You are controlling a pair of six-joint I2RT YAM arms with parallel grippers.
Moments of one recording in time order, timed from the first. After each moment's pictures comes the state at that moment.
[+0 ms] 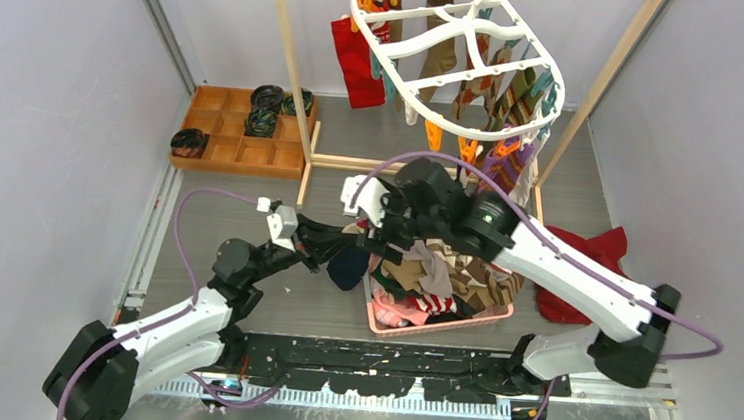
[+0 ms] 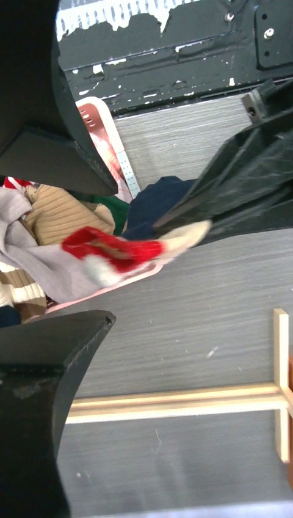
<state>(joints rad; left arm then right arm) -0.60 0.89 0.21 1.00 0.54 -0.26 1.01 1.42 1.50 -0.81 -0.14 -0.44</state>
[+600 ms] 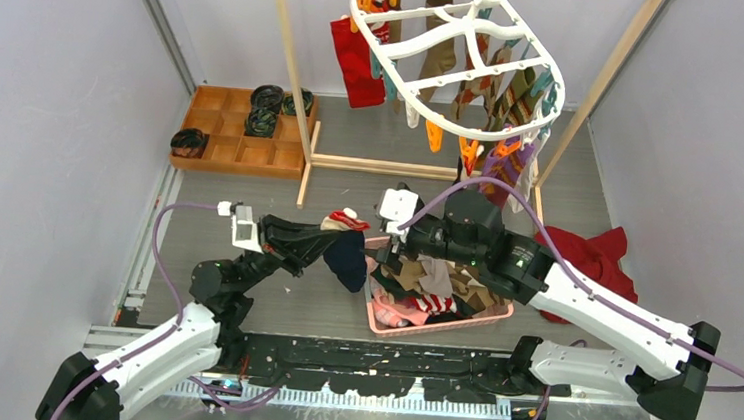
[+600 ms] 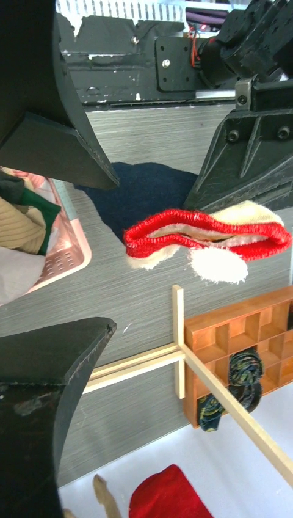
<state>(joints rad) -0.60 0.67 0.15 1.12 0.40 -0.59 1.02 1.06 1.07 -0.26 -0.21 -0.36</state>
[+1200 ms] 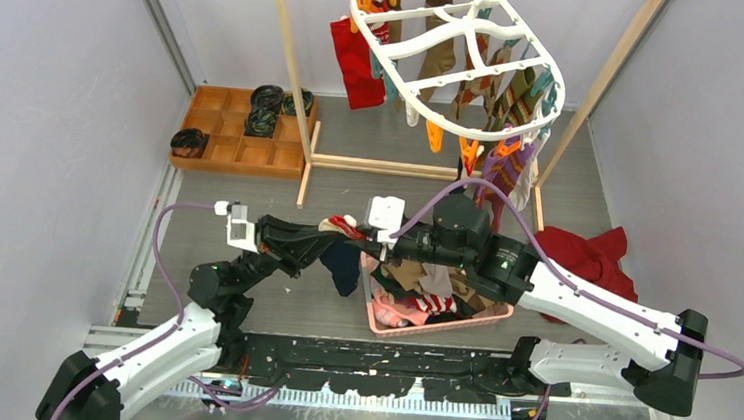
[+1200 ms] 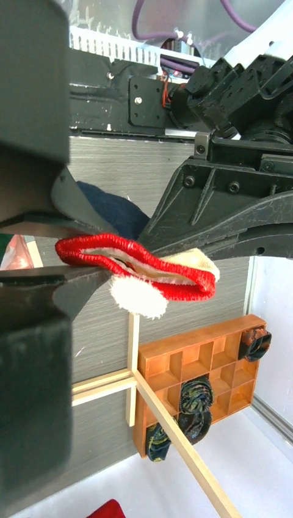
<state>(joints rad) -0.60 0.67 0.14 1.19 0.40 -0.68 1.08 1.12 1.05 -0.09 -0.29 -0.33</state>
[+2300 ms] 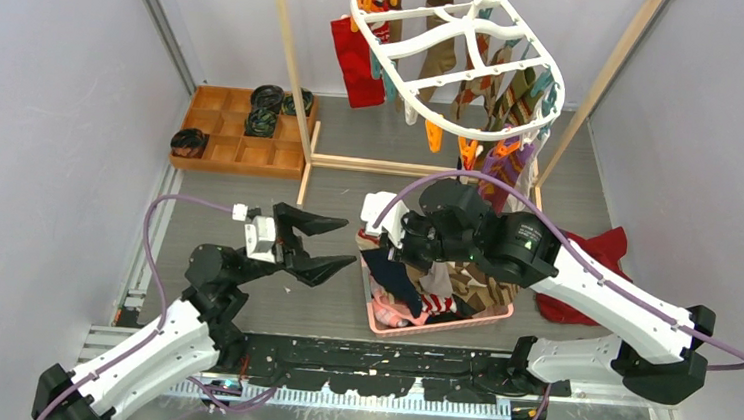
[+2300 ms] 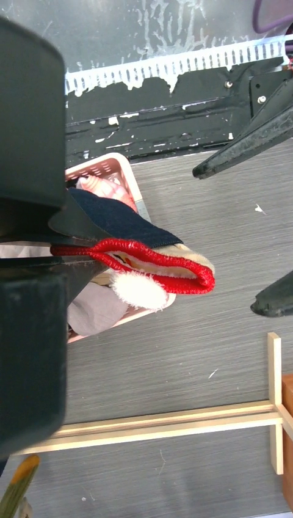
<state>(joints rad) -0.67 0.58 0.32 0.73 0.57 -0.26 1.11 1.20 1.42 -0.85 -0.11 -0.33</state>
